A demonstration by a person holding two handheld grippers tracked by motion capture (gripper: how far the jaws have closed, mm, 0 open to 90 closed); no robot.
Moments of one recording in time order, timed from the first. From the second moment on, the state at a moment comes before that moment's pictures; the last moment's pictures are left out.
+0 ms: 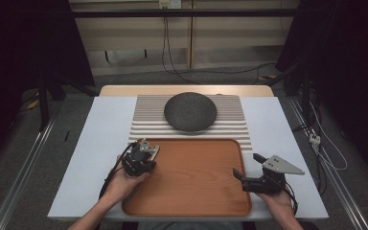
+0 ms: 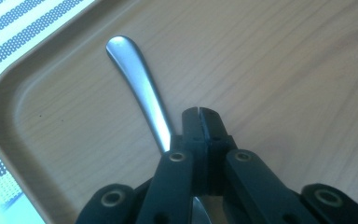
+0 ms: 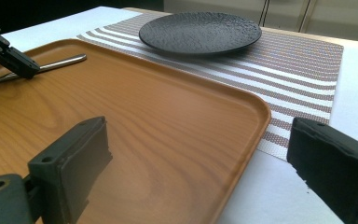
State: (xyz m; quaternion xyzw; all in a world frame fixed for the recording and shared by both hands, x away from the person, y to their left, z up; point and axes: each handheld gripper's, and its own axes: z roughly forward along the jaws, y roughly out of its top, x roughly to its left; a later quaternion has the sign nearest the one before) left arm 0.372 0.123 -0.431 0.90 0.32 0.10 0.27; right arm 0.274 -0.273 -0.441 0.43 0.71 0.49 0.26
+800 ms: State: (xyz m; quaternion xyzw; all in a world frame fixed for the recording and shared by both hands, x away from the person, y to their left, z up) left arm 0.369 0.146 -0.430 0.89 0.34 0.11 0.27; right arm 0.276 -0.272 -0.442 0.44 0.71 0.49 0.26
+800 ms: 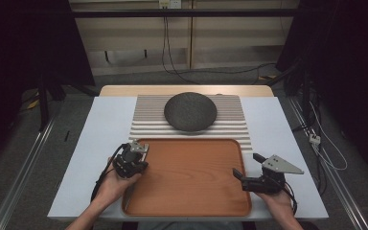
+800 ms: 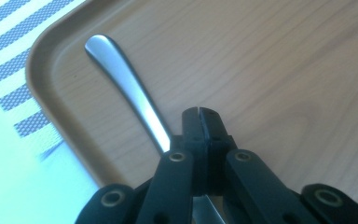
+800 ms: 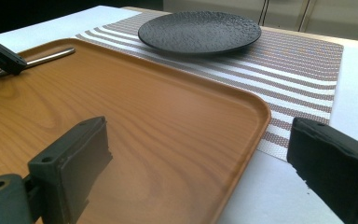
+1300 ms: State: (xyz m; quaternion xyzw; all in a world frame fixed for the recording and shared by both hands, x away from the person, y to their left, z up) left arm 0.370 0.162 -0.429 0.89 0.35 0.10 0.27; right arm 0.275 -0.272 -0.442 0.43 0.71 0.49 0.26
